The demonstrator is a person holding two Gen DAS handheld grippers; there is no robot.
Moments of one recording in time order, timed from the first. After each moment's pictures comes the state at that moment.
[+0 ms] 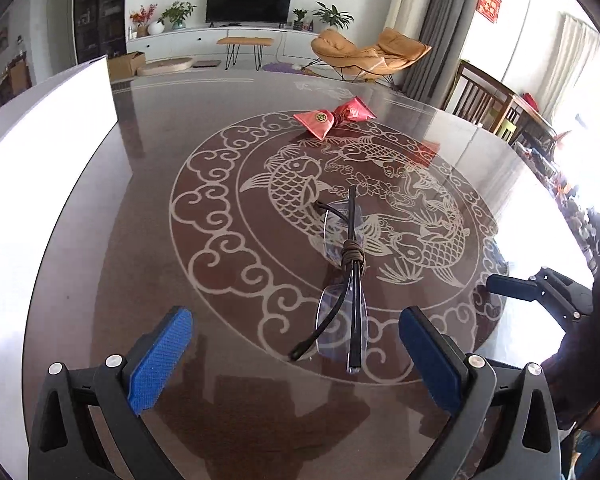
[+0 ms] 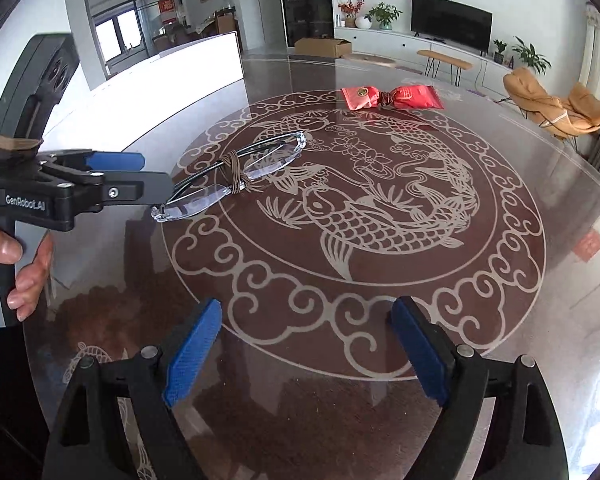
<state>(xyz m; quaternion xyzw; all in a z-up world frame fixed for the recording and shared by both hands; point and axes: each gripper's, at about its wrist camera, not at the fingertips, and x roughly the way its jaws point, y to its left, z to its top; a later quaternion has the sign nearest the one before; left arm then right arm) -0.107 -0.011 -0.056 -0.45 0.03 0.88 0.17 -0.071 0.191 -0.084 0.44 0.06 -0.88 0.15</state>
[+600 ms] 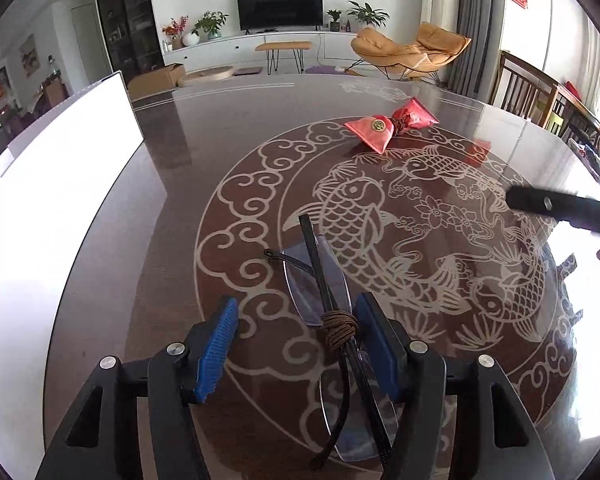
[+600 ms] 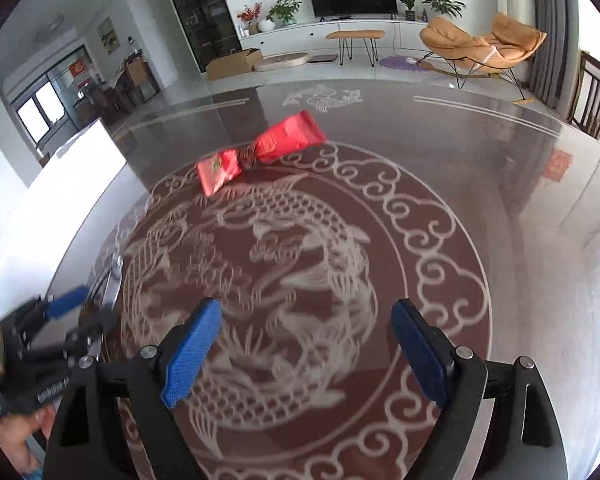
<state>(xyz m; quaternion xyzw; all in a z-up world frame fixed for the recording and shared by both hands) -0.147 -0.011 -0.067 -0.44 0.05 0.89 0.07 -0.213 0.262 -0.052 0.45 -0.11 -0.89 0.04</state>
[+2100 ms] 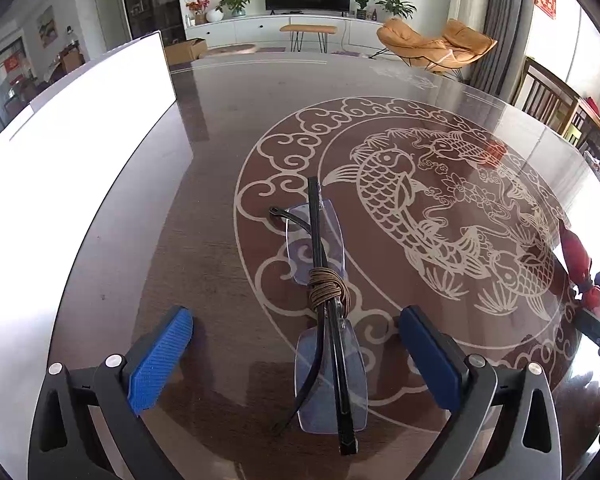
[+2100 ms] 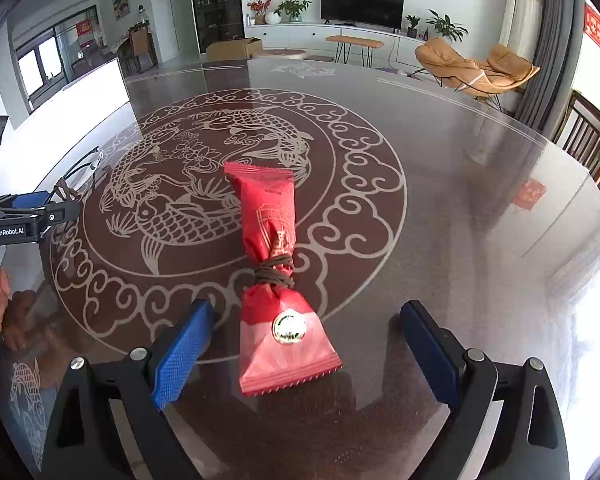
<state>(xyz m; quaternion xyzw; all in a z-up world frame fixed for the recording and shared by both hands) -0.126 -0.023 -0.082 -0.47 0.02 0.88 0.03 -0.091 0.281 -0.075 0.45 0.01 -0.89 0.02</state>
